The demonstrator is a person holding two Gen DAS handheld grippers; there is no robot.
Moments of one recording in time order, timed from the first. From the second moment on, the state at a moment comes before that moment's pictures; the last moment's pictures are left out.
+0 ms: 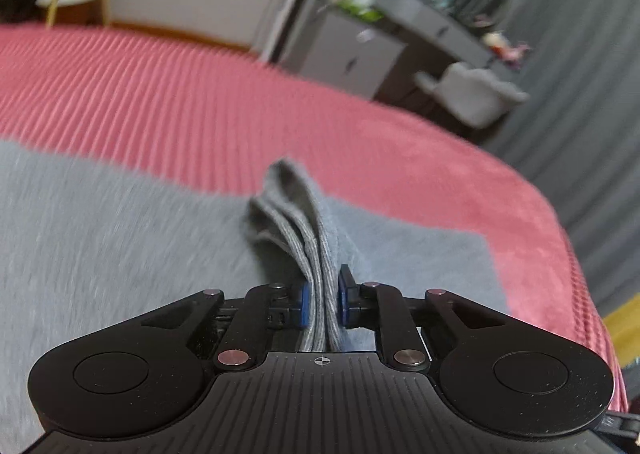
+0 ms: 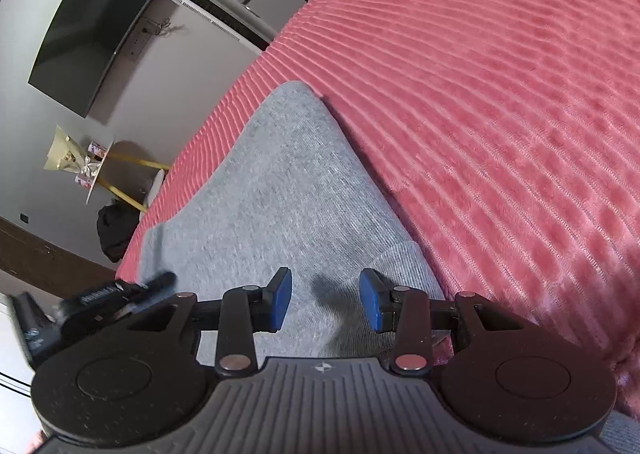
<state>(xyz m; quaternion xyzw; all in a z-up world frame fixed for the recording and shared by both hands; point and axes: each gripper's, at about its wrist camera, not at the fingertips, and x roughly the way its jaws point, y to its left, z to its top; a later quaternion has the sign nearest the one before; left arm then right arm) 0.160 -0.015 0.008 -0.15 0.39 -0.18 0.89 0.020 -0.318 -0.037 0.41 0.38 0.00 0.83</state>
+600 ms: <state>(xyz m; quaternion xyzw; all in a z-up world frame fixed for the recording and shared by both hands) 0.086 0.020 -0.026 -0.18 0.45 -0.13 0.86 0.023 -0.330 -0.050 0.46 0.38 0.02 0.80</state>
